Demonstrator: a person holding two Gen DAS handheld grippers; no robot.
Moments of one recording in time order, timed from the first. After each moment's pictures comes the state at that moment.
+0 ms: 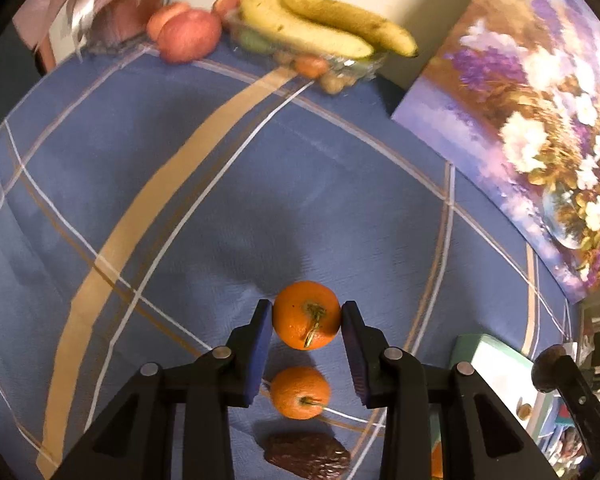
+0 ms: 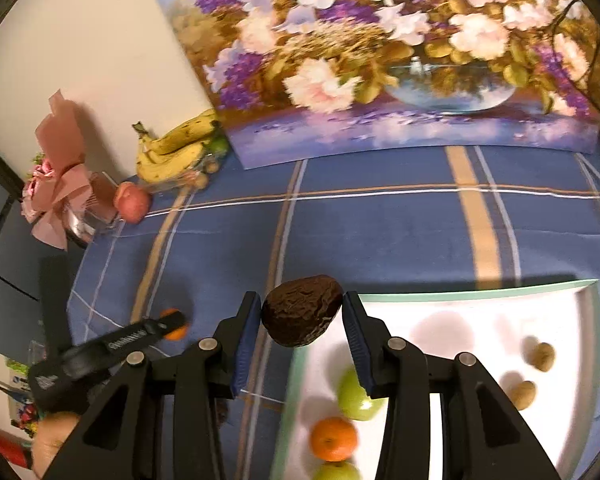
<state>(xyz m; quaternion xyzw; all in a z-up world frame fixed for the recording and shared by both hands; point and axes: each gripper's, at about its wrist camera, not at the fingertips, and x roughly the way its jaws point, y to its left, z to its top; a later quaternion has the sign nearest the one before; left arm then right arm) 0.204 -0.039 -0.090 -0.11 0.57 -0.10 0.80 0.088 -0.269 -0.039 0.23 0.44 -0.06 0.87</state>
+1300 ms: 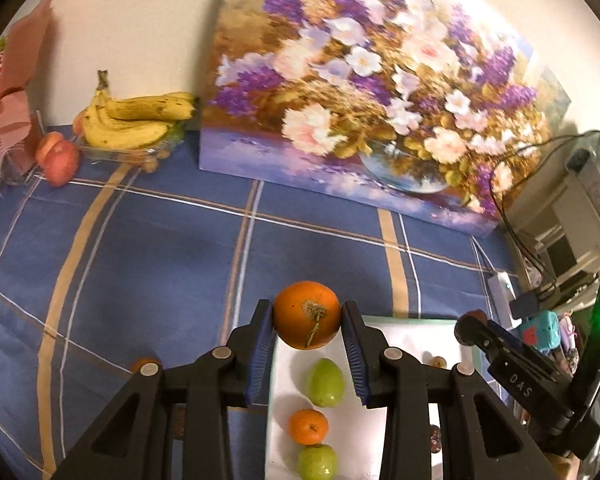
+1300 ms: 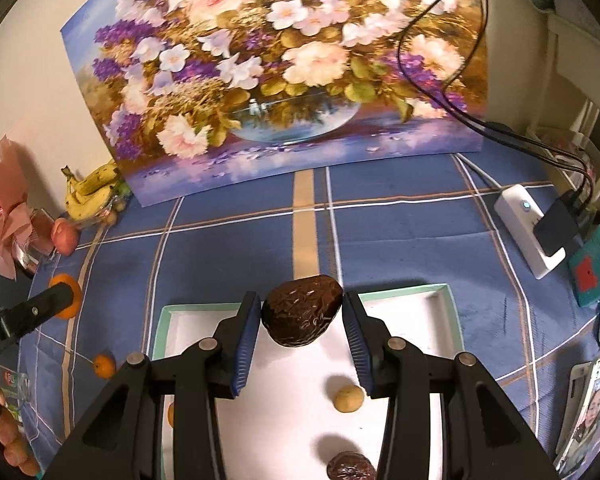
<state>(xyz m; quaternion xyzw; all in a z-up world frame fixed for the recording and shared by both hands) 0.138 -0.163 0.018 -0.03 0.49 -0.27 0.83 0.012 -0.371 -0.024 0.21 0.43 -0.18 0.86</state>
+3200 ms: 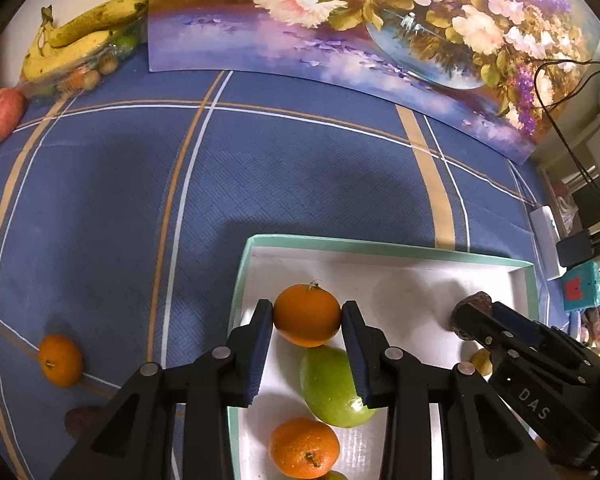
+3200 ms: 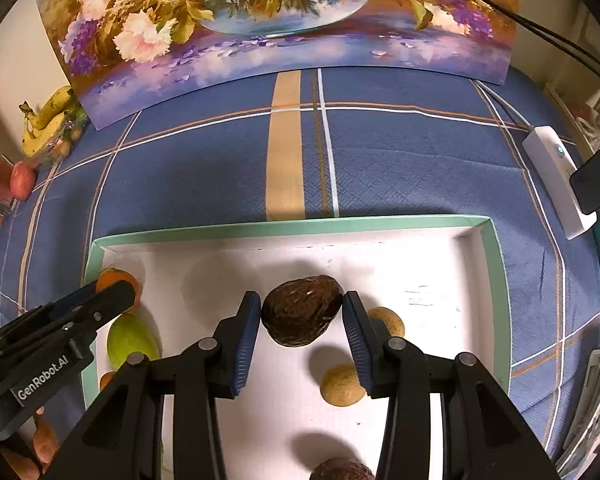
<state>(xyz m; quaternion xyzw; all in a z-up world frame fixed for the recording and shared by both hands) 0.145 -0.212 -0.098 0.03 0.58 -0.27 0.77 0.037 -0.364 -0.106 0.19 0.53 -0.18 0.80</state>
